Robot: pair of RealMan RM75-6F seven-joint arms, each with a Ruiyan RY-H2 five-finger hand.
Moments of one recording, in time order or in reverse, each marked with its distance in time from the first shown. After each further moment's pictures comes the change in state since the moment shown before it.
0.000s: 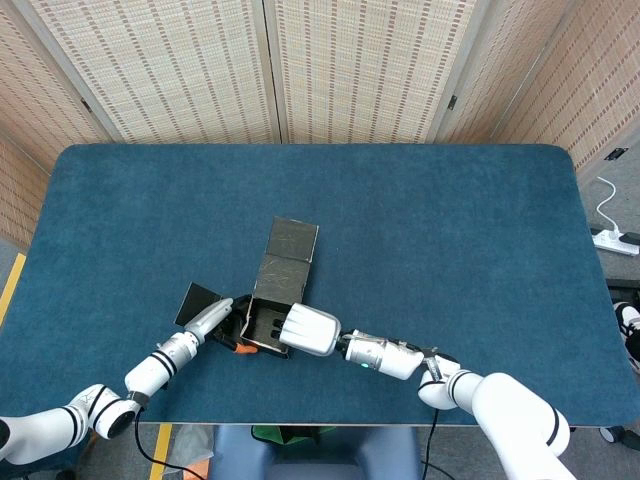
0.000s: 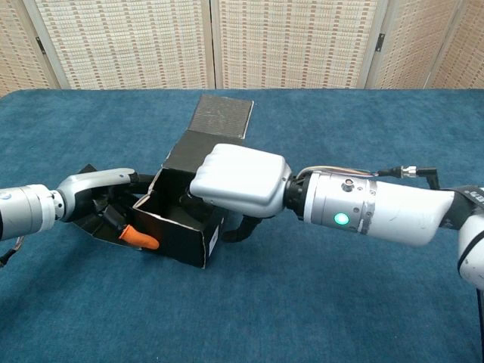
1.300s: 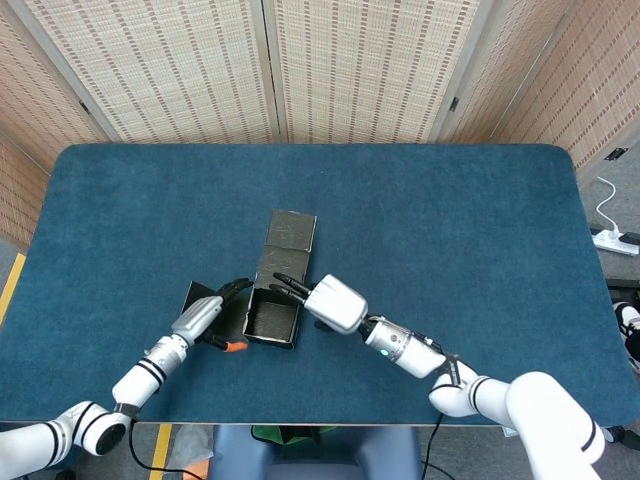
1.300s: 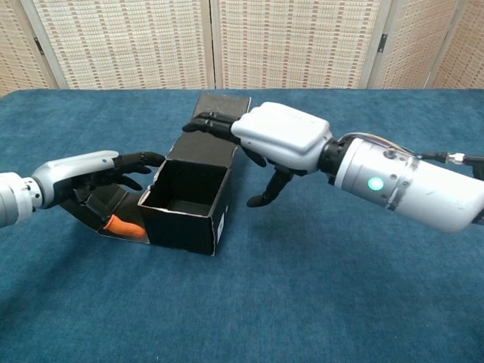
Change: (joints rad) left arm 0.079 0.085 -0.038 -0.183 -0.062 0.129 0.335; right arm -0.115 0.124 0.092 -0.225 0.172 0.033 0.030
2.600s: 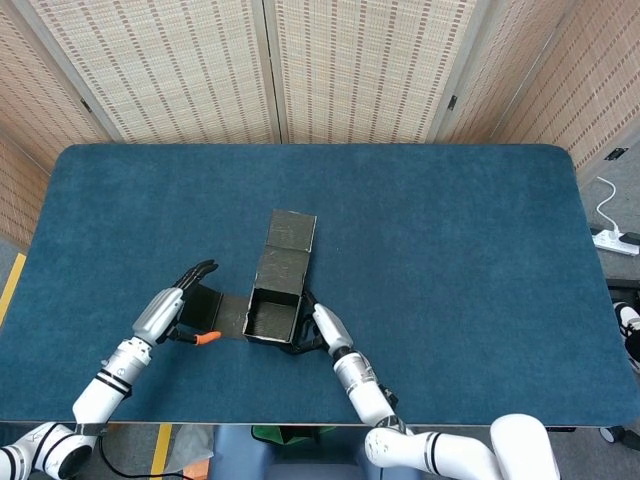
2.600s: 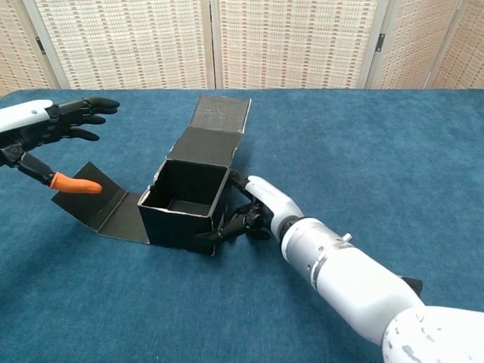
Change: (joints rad) left arm 0.123 0.123 -0.009 -0.097 0.099 0.236 -0.061; right arm -0.178 -0.307 0.307 -0.207 0.646 -0.295 0.171
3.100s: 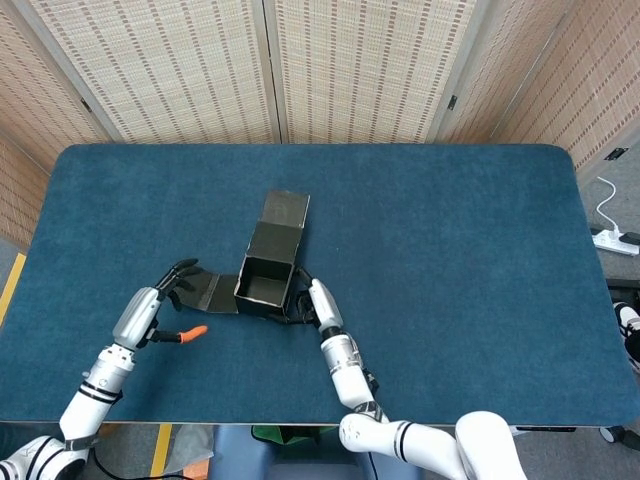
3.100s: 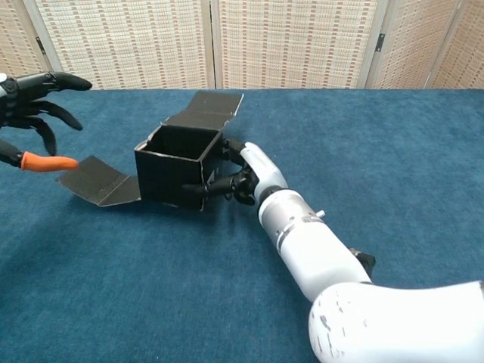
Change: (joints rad) left arm 0.081 -0.017 0.001 0.027 0.072 0.222 -0.022; right arm 0.148 -0.125 0.140 0.224 0.004 0.090 0.182
